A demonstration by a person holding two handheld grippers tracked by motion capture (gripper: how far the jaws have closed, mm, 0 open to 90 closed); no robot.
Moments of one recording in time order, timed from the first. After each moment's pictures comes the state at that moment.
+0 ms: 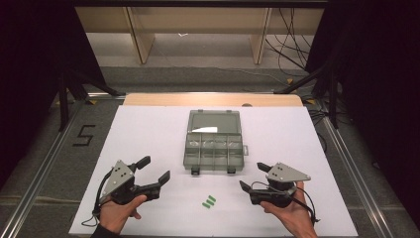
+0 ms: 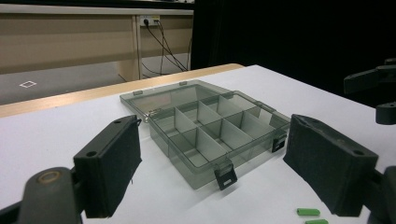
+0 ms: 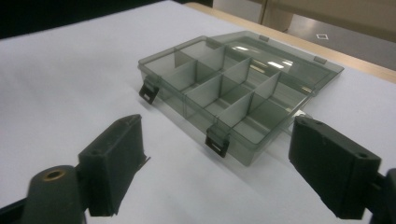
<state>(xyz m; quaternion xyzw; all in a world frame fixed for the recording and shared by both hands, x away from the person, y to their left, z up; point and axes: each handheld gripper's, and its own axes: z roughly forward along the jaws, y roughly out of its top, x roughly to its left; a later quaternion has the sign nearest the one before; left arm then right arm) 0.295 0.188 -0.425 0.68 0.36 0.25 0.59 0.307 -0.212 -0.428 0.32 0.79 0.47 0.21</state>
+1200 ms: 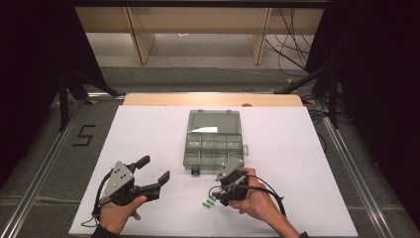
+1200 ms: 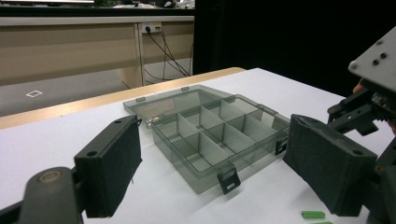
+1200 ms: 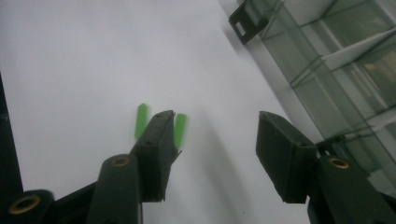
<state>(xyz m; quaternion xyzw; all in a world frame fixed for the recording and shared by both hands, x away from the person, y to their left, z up) 0.292 0.187 -0.424 0.68 0.35 0.26 0.59 0.338 -0.117 -0.445 0.21 0.93 0.28 0.10</state>
